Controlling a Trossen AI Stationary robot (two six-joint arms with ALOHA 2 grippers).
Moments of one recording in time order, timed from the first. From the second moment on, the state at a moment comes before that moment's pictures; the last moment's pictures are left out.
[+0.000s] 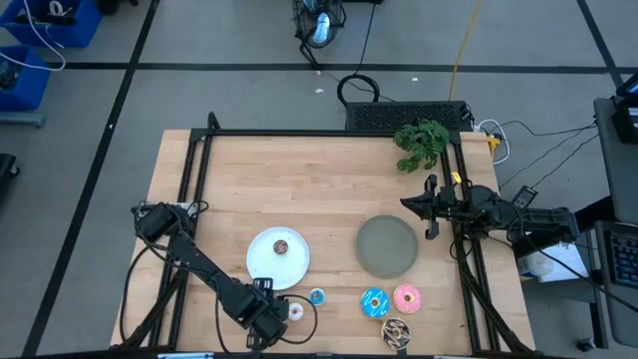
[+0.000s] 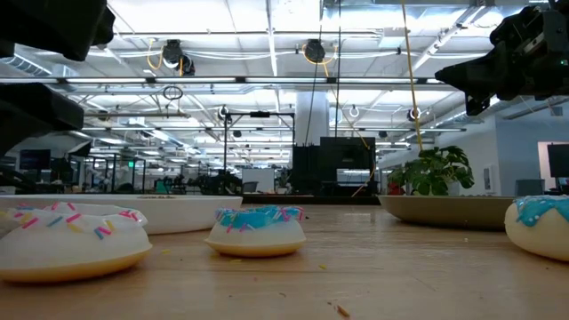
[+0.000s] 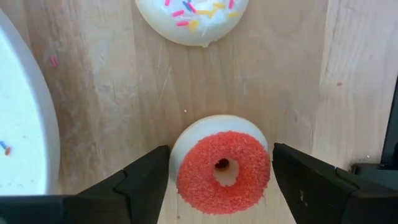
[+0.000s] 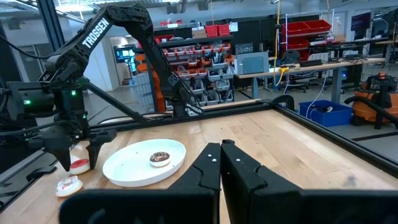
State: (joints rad) left arm -0.72 1.99 1.31 -0.70 0.02 -0.71; right arm -0.06 0.01 0.01 0.07 0.05 0.12
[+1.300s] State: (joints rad) left arm -0.64 1.71 1.59 -1.26 -0.09 -0.76; right arm -0.06 0.01 0.01 0.07 0.05 0.12
